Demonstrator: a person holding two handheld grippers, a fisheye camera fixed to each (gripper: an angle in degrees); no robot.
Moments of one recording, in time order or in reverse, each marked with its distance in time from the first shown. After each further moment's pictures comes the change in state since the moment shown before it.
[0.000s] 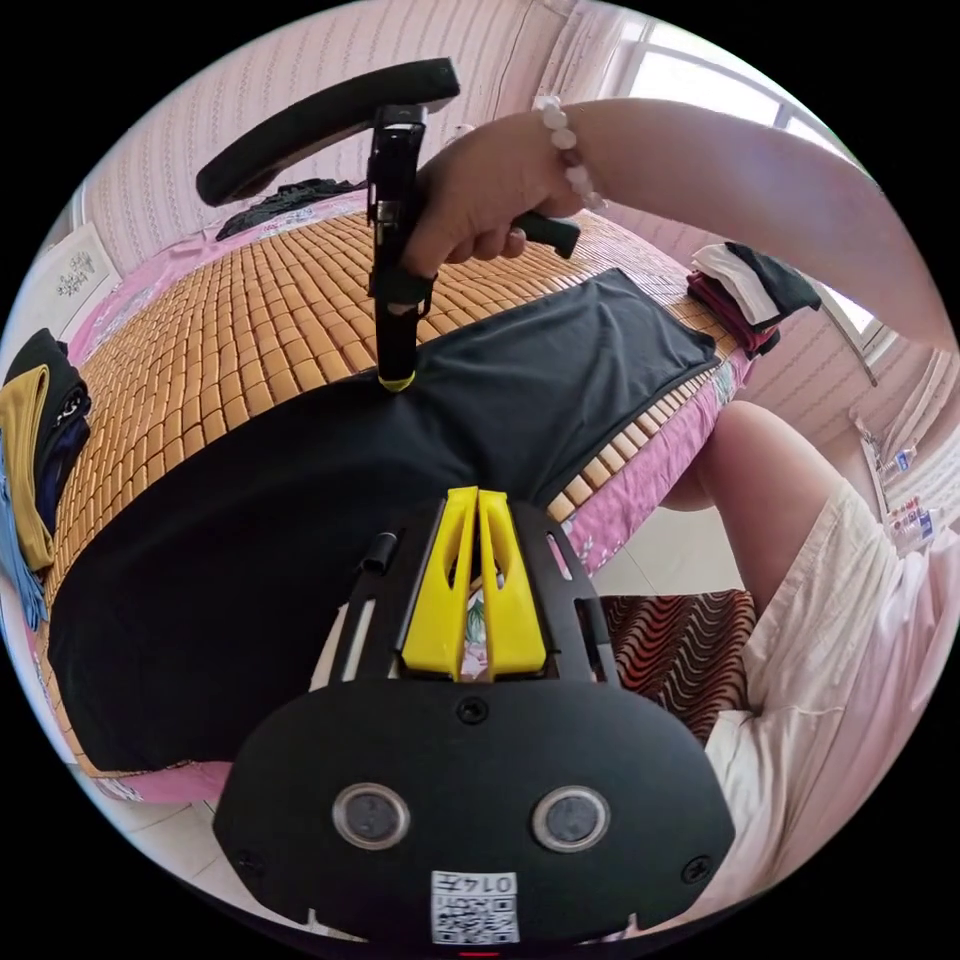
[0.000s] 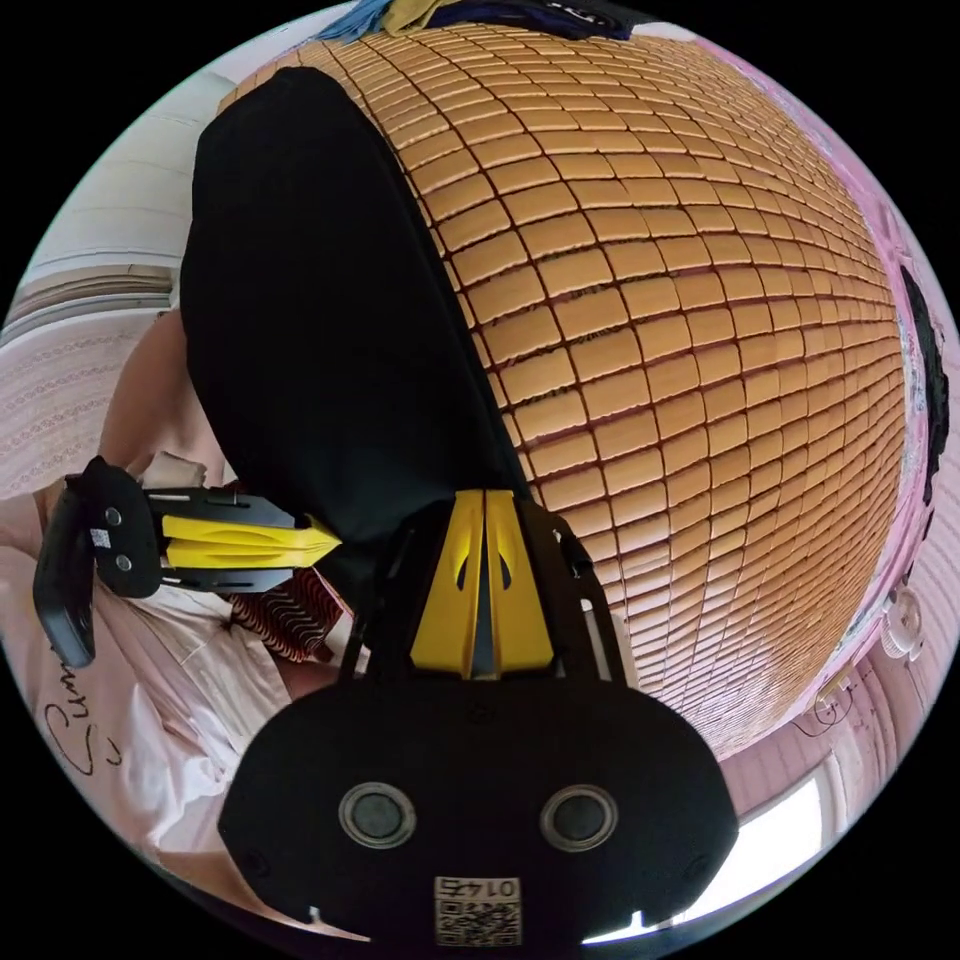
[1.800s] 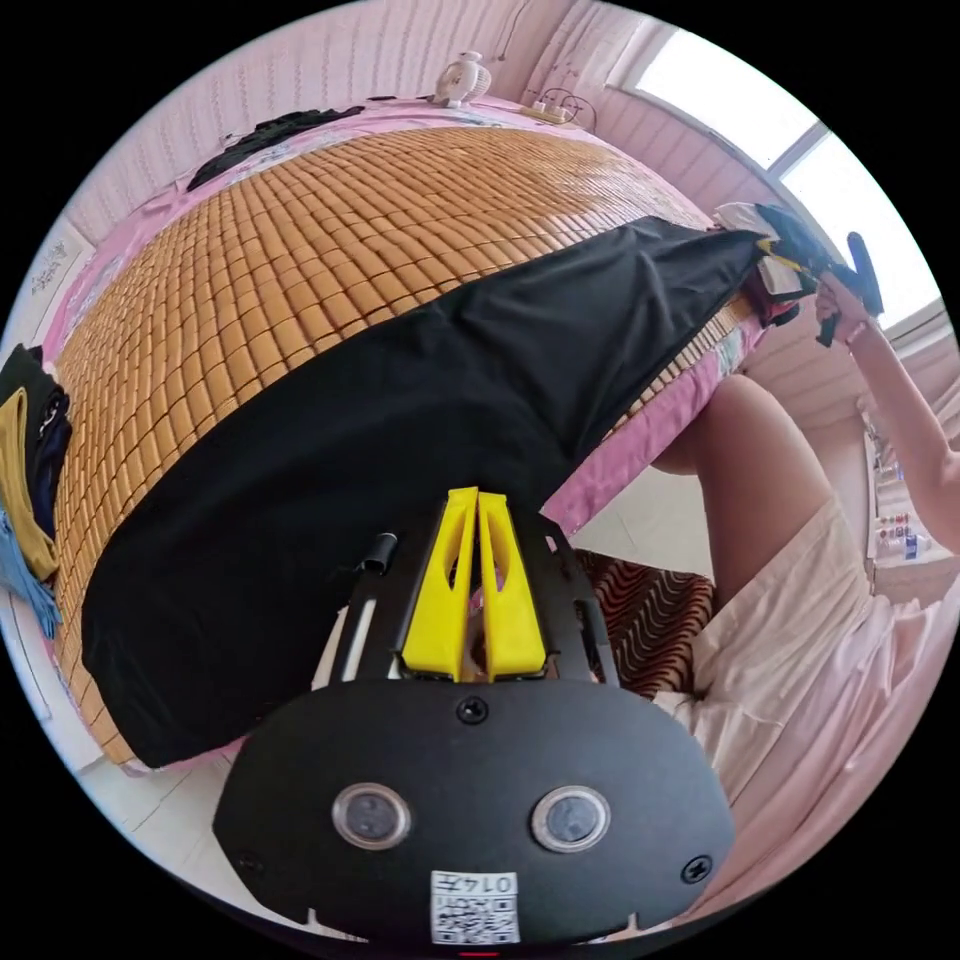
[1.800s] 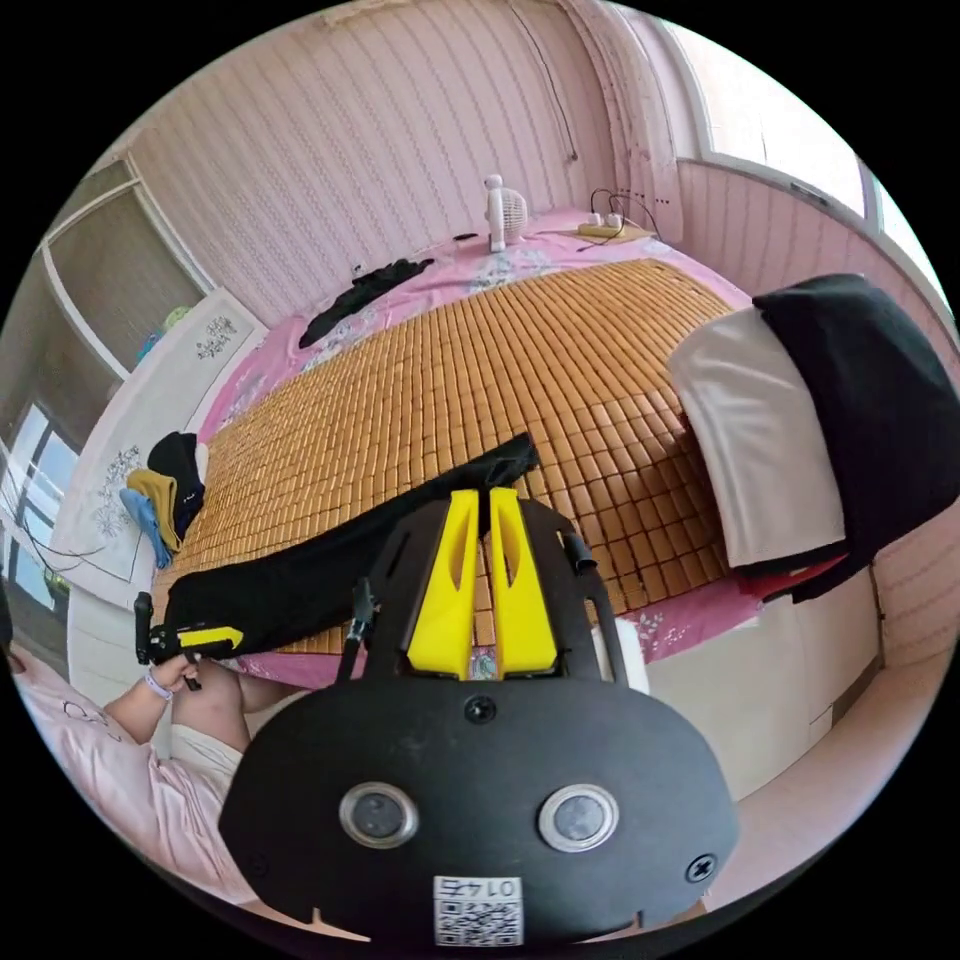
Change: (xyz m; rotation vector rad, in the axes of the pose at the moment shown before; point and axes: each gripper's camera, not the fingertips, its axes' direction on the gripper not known) left arm 0.042 -0.064 0.060 -0.245 0.044 -0.011; right arm 0.063 0.851 -0.007 0.998 -0.028 1.338
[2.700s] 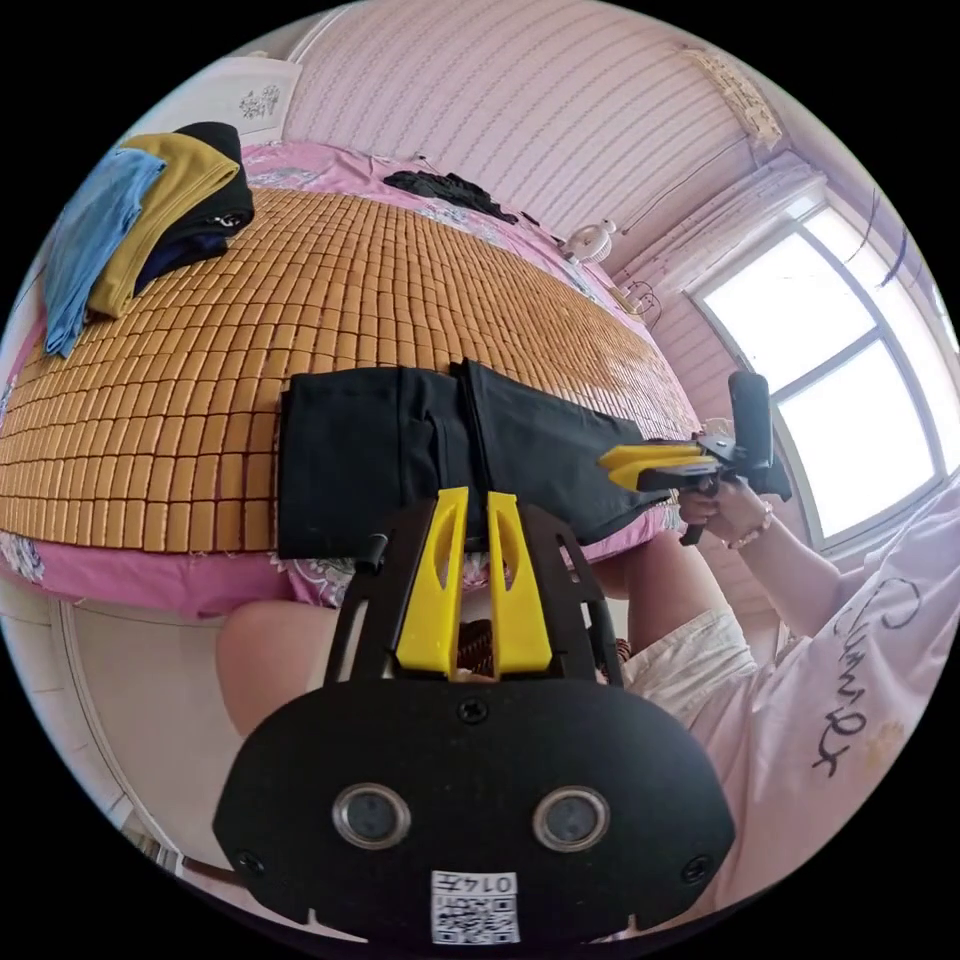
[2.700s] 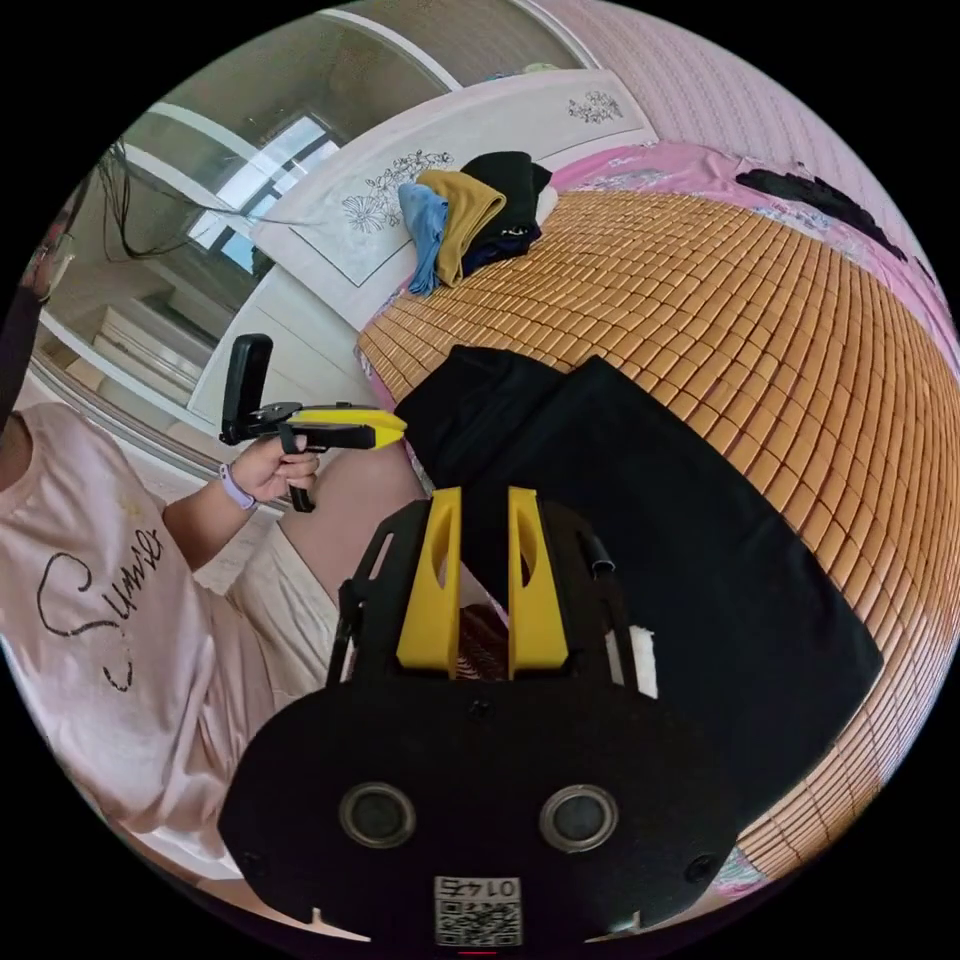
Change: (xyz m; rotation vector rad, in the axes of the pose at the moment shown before) left arm -0.111 0.132 -0.100 0.384 0.166 -0.434; right arm -0.420 0.128 0.167 -0.485 -0.646 -0.759
